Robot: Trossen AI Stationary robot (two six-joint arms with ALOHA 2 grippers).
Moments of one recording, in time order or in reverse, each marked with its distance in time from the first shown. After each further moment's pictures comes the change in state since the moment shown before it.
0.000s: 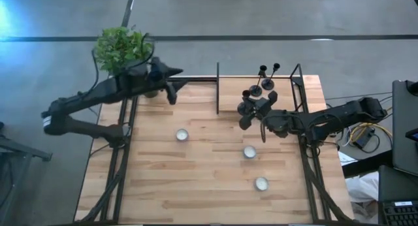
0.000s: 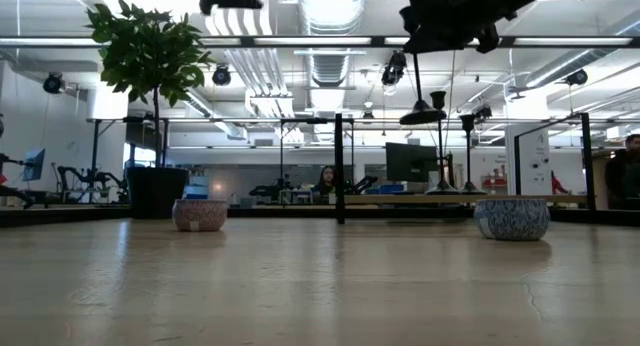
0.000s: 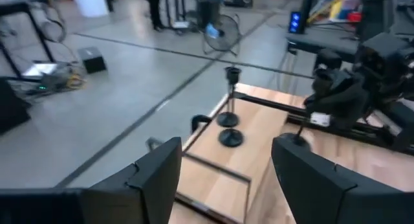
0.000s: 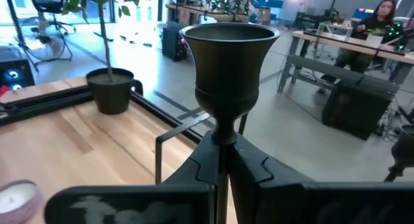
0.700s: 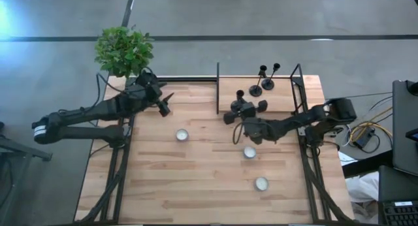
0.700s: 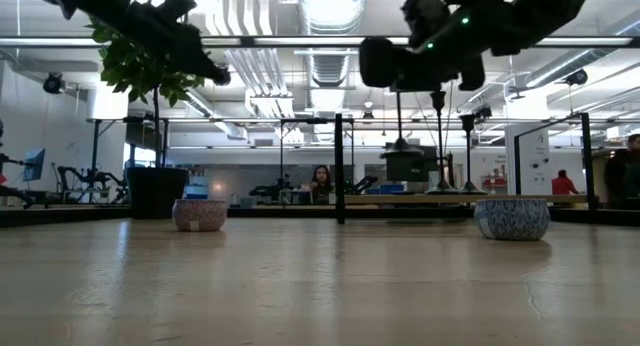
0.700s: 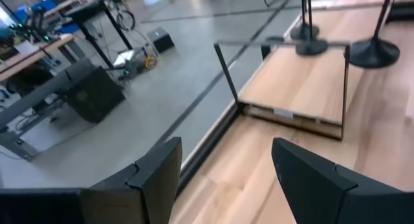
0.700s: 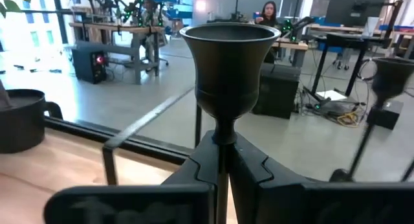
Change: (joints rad) left arm 0.001 -0.261 -0.537 0.158 -0.279 0.225; right arm -0.034 0.439 0.047 0.437 0.358 0.055
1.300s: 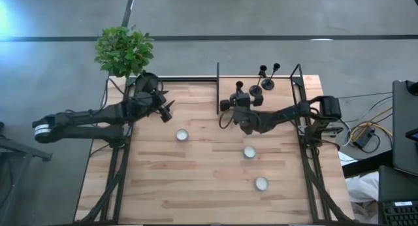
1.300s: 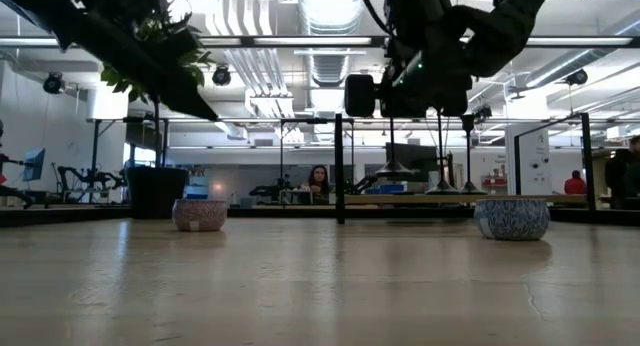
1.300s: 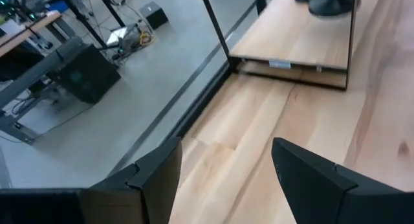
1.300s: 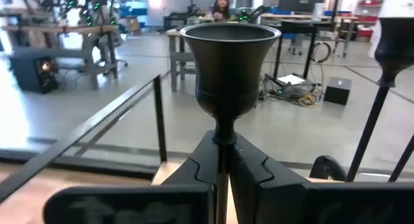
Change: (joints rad) left arm 0.004 0.033 -0.166 0.092 -0.003 -0.005; right arm -0.161 0.149 0.080 0.011 0.023 0.109
